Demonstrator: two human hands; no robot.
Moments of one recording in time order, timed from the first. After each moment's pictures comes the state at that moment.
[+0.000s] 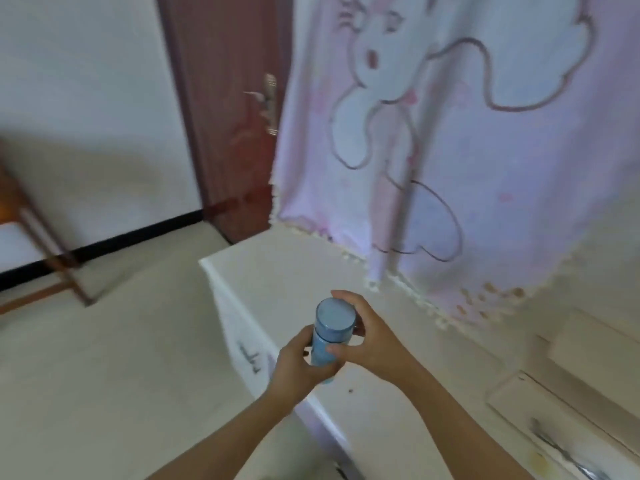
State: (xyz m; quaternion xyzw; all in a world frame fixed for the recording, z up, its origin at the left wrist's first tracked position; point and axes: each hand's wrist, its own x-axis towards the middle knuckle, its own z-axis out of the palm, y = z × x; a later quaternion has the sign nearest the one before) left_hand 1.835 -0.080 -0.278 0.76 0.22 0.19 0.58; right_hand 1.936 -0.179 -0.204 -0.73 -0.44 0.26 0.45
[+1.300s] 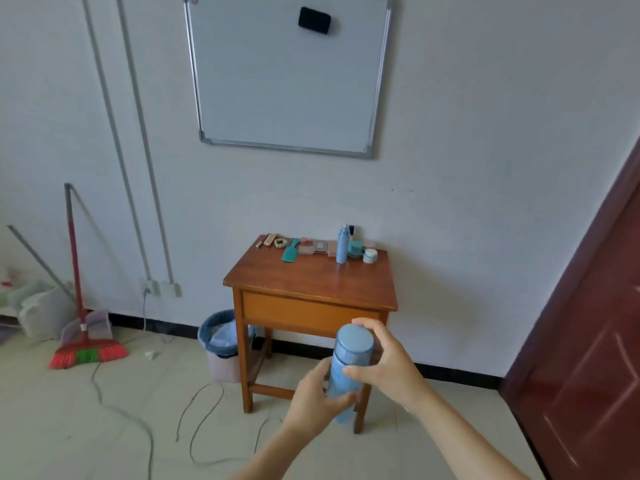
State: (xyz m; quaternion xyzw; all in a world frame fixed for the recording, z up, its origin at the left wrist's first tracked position) left_hand 1.385 0.641 -0.225 0.64 0.51 0.39 0.42; right_hand 1.528 0.653 -0.162 -0.48 -0.69 0.40 0.38
